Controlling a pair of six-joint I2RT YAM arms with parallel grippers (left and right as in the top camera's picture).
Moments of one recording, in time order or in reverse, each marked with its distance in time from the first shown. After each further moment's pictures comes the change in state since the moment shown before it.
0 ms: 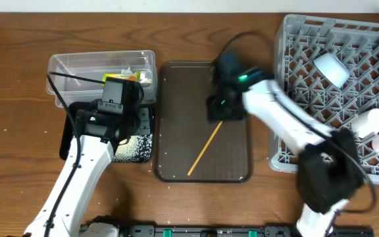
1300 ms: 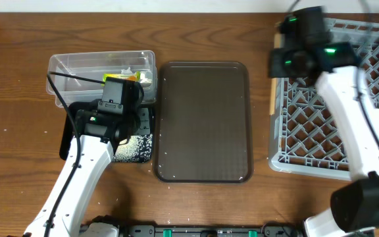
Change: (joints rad) left arm 0.000 0.000 0.000 0.000 0.000 0.000; right arm -0.412 -0.246 0.188 -0.030 0.127 -0.281
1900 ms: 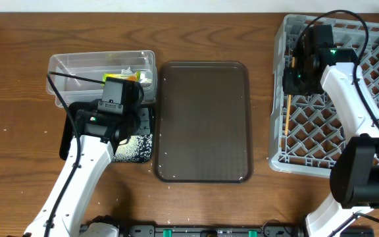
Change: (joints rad) left arm 0.000 0.000 0.000 0.000 0.000 0.000; right arm -0.118 0.148 -0.137 0.017 0.023 -0.040
